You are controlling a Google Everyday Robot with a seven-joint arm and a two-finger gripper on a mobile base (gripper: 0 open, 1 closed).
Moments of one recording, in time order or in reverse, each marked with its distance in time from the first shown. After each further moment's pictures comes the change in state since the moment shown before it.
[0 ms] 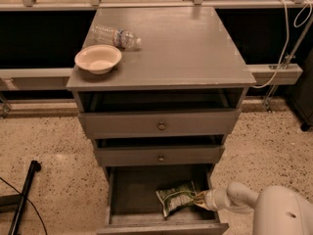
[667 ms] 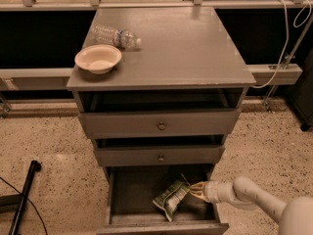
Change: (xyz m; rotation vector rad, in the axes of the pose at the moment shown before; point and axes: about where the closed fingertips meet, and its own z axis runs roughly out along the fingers) arm -0.078 -0.020 -0.044 0.058 -0.218 -0.088
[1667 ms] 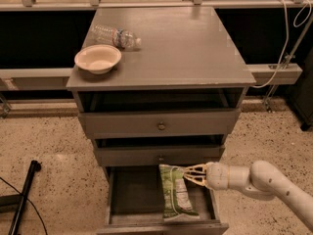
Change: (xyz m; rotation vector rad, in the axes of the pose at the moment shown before) arm -0.242 -0.005 -0.138 0.045 -0.396 -0.312
